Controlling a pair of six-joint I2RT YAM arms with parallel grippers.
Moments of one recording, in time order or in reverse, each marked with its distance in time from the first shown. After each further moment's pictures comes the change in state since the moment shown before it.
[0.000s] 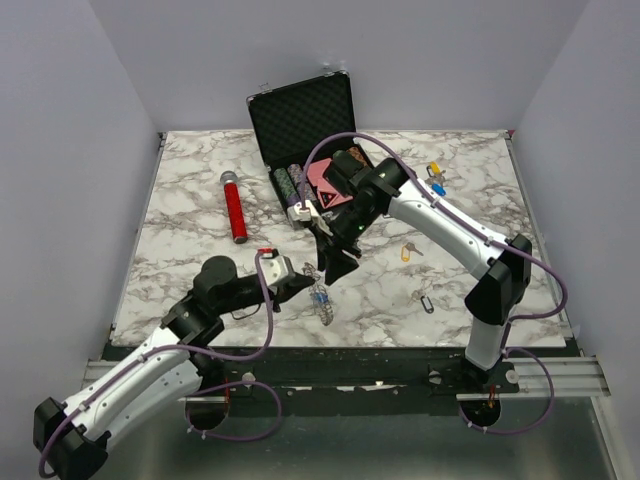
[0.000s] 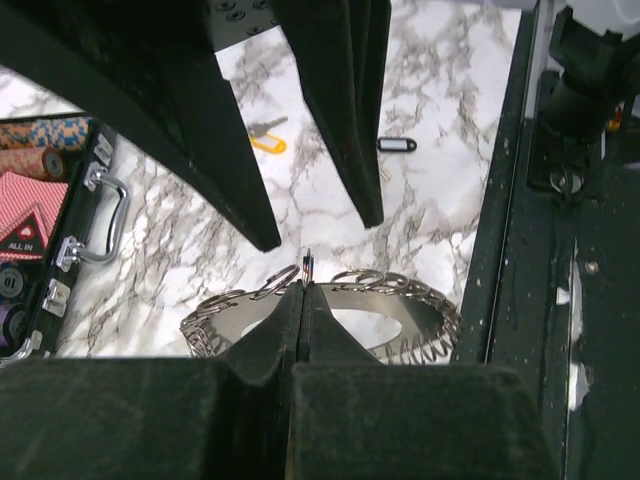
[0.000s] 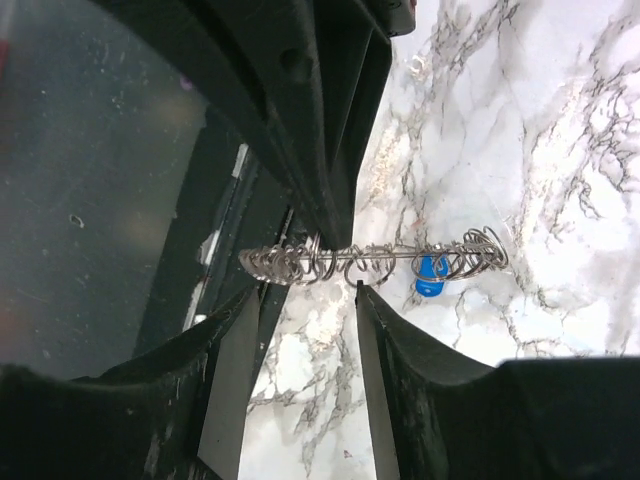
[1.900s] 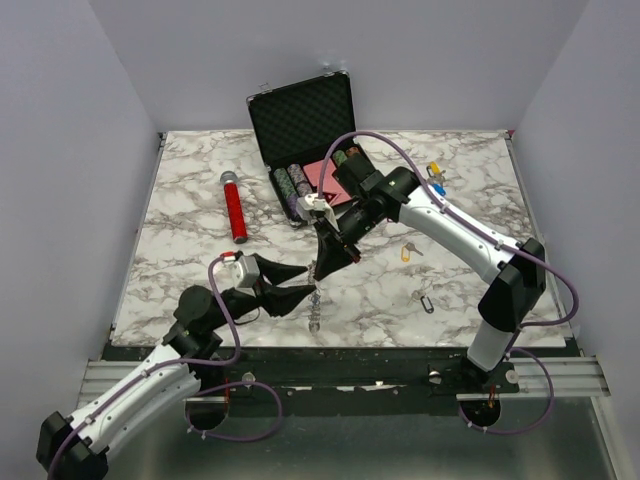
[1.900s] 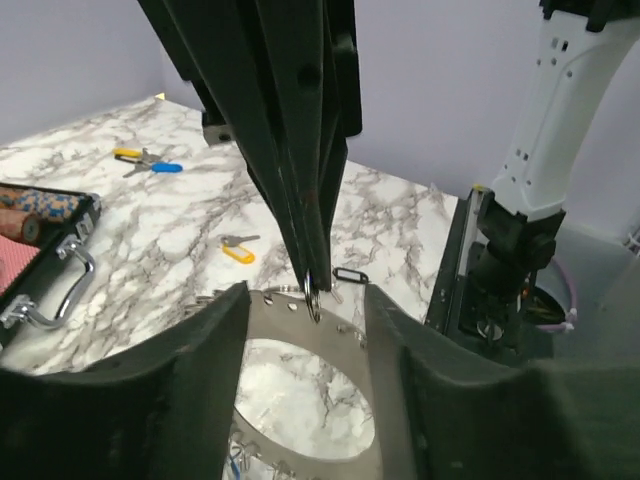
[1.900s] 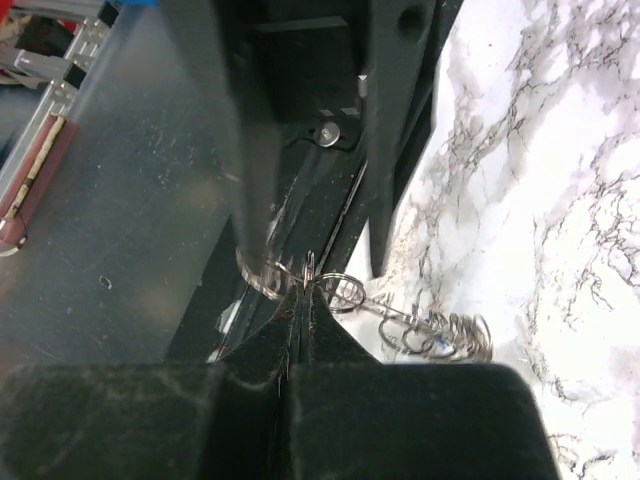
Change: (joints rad) left arm 0.022 -0.182 -0.335 0.609 -0.061 -0.460; right arm -0.039 -0.092 -0.185 0.243 -0.260 0.082
